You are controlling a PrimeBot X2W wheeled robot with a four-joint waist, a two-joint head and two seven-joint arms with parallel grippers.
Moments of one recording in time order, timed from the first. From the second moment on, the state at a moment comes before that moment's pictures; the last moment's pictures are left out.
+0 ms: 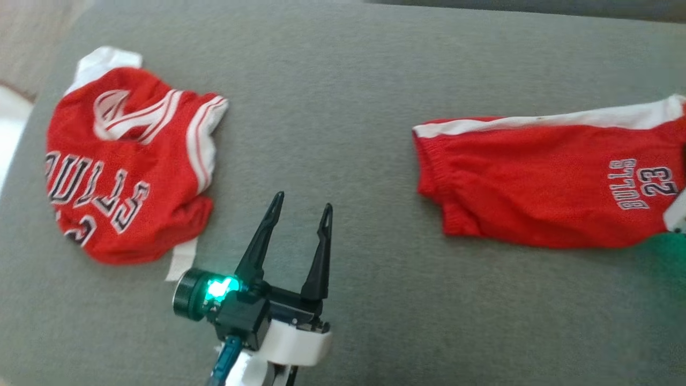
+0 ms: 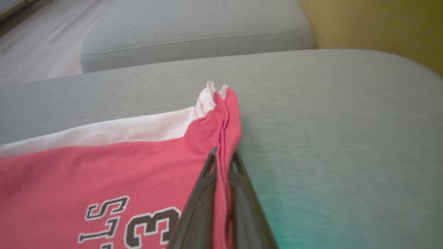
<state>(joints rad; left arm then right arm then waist) -0.13 0.06 -0.51 0.05 -0.14 0.14 -0.25 -0.63 -0.52 0.28 1.00 0.64 0.12 -0.05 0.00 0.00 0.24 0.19</state>
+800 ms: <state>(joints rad) -0.07 0.06 -0.48 0.10 -0.14 0.10 -0.25 -0.61 -0.41 0.34 0.60 0.57 0.12 -0.07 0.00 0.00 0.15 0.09</state>
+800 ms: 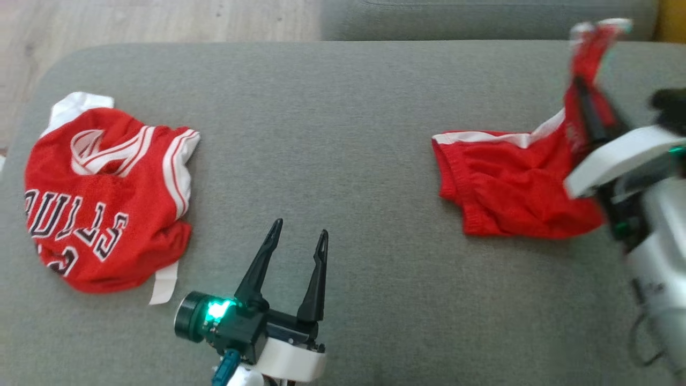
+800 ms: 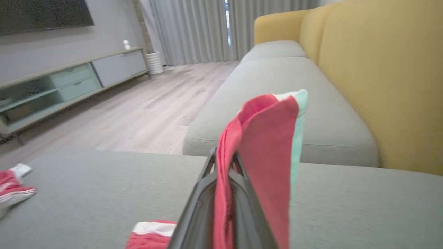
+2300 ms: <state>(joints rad) 0.30 0.06 -0.31 -0.01 -0.12 0.18 -0.25 0.20 -0.19 0.16 0.19 0.27 0.12 -0.25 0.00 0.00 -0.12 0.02</state>
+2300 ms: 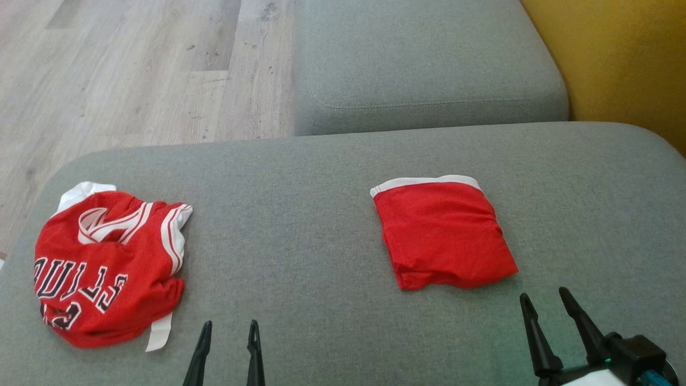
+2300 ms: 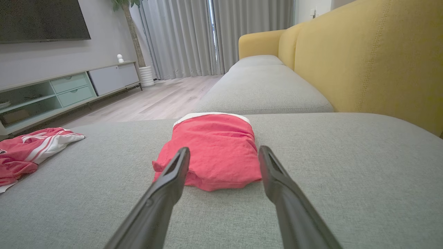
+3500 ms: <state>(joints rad) 0.30 0.06 -0.30 -0.01 -0.12 0.17 -0.25 0.20 -0.17 0.14 0.19 0.25 0.12 -0.25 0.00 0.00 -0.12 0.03</state>
